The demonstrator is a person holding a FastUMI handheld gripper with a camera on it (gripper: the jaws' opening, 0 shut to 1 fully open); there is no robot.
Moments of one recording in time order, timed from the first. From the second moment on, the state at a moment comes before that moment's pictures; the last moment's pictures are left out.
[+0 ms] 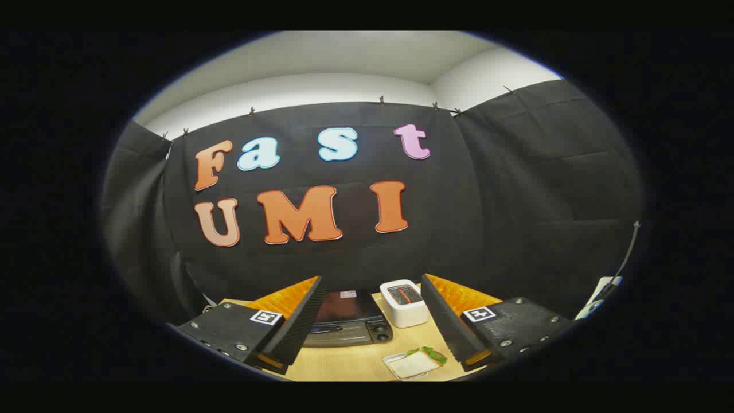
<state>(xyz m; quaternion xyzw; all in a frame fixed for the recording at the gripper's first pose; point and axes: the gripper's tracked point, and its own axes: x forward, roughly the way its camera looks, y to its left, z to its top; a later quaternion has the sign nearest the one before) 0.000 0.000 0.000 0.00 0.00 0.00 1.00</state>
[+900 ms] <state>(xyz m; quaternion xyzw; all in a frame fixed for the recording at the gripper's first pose) 0.011 0.006 -0.015 -0.01 0.01 0.01 1.00</state>
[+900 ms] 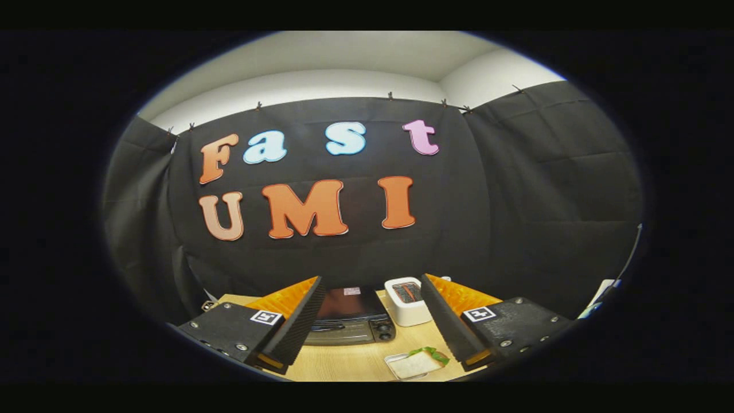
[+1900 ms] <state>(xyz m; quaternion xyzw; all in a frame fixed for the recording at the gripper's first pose) 0.084 0.094 -0.200 -0.08 0.14 0.08 0.98</state>
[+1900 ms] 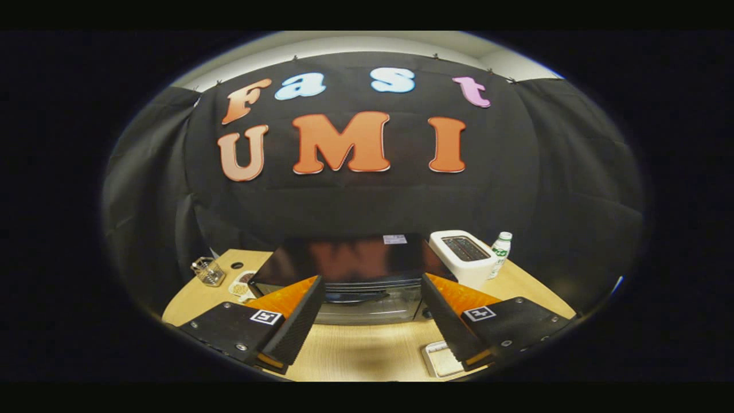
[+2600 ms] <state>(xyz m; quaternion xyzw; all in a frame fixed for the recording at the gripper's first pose) 0.127 0.133 -0.263 -0.10 0.21 0.09 0.97</state>
